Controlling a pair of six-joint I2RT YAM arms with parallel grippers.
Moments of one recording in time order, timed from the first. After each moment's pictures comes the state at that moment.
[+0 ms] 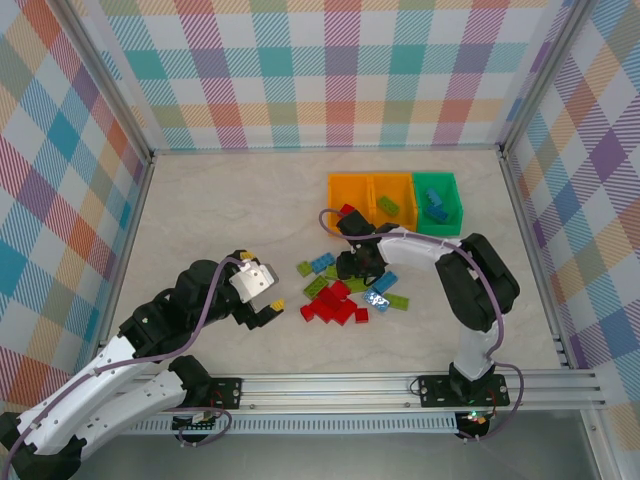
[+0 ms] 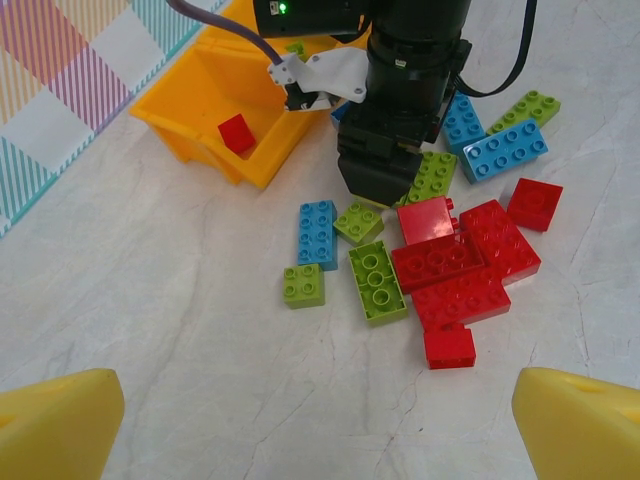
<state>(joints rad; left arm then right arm) -0.78 0.63 0.73 -0.63 -0.02 0.36 0.67 1.83 1.13 -0.56 0.03 0.49</state>
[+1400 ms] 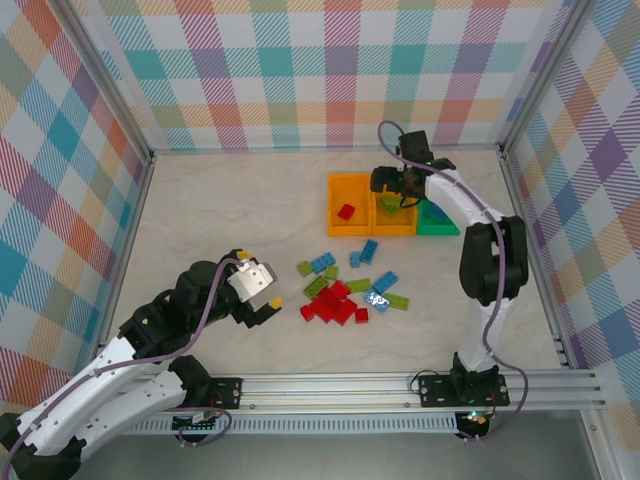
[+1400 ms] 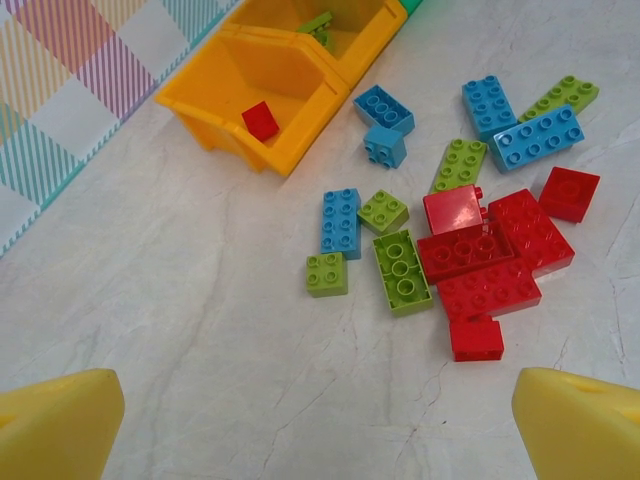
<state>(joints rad) -0.78 0.62 0.72 -0.63 -0.07 0.37 0.26 1.92 1.61 -0.60 -0.01 0.31</state>
